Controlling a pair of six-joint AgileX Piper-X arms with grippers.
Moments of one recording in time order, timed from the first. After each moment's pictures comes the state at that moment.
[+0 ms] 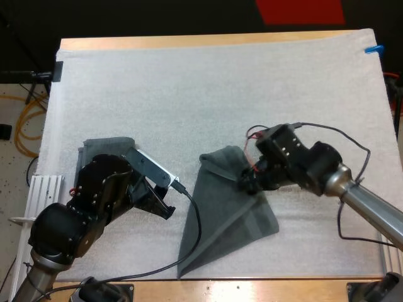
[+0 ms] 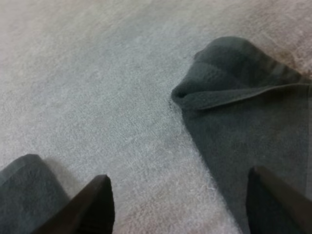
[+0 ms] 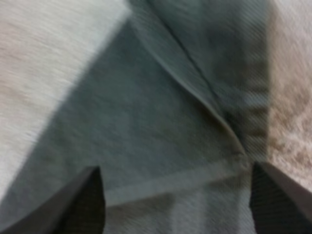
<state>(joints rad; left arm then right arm) -0.49 0.80 -0.97 1.05 0.04 -1.63 0.72 1.42 -1.08 0.91 -0.15 -1.52</state>
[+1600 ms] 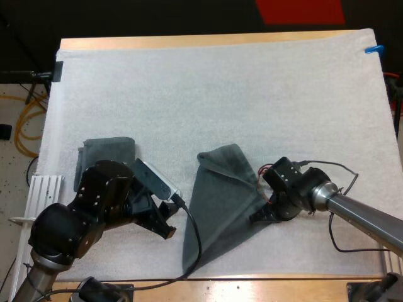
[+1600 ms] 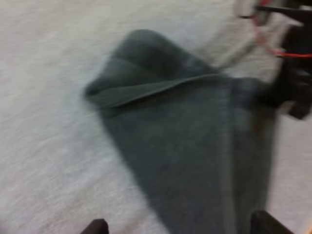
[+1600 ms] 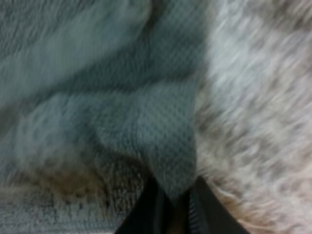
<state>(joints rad) -0.49 0.80 -0.97 1.19 0.25 -1.63 0.68 1.54 -0.77 0.76 -0.12 -1.56</state>
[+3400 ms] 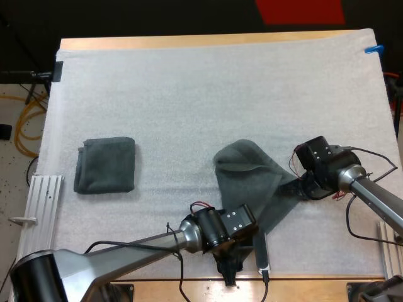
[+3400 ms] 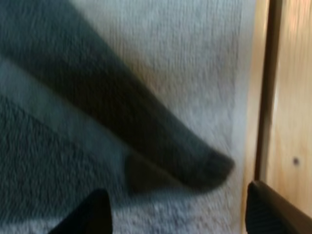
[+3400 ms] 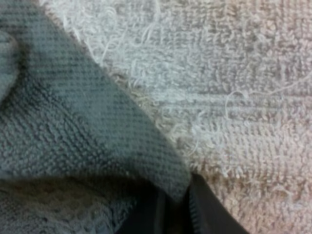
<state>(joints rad) -1.13 1.49 -0.86 0.84 0.17 -1.46 0.41 1.54 -0.78 0.78 0.04 -1.55</state>
